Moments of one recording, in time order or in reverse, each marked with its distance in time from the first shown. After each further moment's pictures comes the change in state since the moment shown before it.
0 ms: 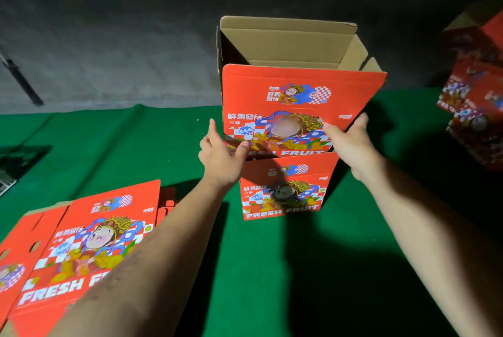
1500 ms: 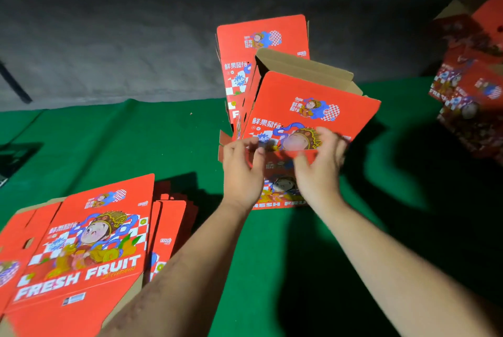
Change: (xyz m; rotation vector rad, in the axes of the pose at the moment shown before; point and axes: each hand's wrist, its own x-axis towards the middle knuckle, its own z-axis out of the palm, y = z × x) left_hand -0.065 0.009 0.035 -0.215 -0.001 0.185; right_hand -0.094 0.037 0.046 -0.169 0.207 -0.359
